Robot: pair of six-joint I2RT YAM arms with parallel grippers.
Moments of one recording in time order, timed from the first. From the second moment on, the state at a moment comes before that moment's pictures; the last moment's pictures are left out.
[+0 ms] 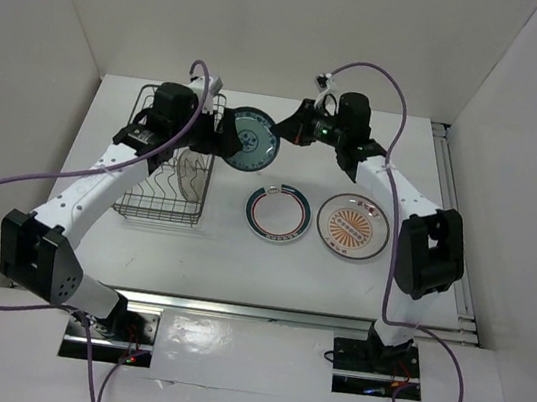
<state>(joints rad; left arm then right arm) -0.31 1.43 1.32 -0.39 0.20 -0.27 0.36 1.80 1.45 0.13 -0.65 0.48</state>
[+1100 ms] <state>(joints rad) -0.36 1.13 1.23 -0.44 -0.66 -0.13 0.43 1.73 1.35 0.20 -0.71 0.48</state>
